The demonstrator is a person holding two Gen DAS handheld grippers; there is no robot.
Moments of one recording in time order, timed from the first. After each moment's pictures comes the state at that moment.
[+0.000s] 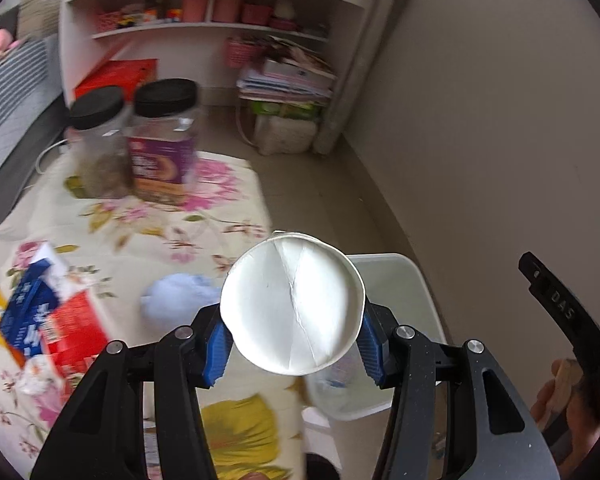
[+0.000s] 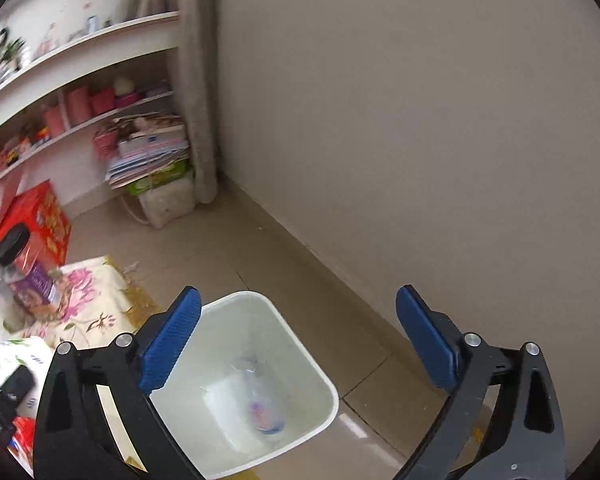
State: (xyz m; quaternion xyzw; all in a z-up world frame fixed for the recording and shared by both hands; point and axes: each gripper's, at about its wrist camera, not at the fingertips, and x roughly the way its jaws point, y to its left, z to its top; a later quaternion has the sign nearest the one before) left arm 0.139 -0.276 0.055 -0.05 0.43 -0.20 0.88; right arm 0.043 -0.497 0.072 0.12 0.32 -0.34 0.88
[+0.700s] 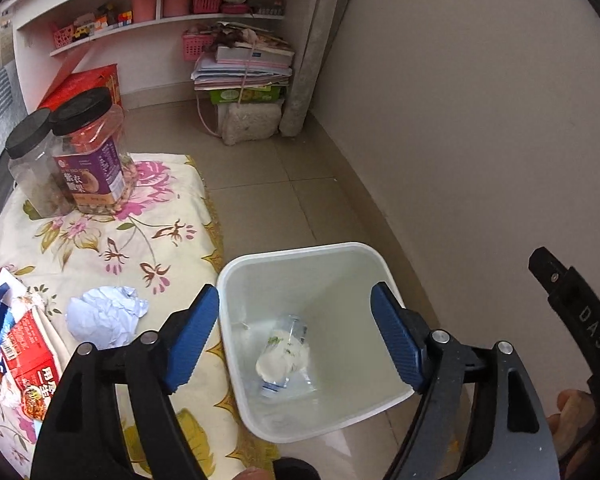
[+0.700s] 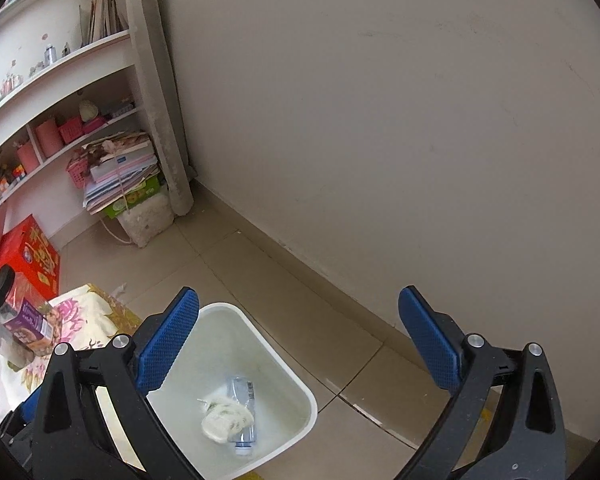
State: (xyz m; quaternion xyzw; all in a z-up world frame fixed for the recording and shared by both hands) left arm 0.142 -0.361 0.049 0.00 0.45 -0.21 0.87; right arm 0.034 -0.527 0.070 0.17 0.31 -0.37 0.86
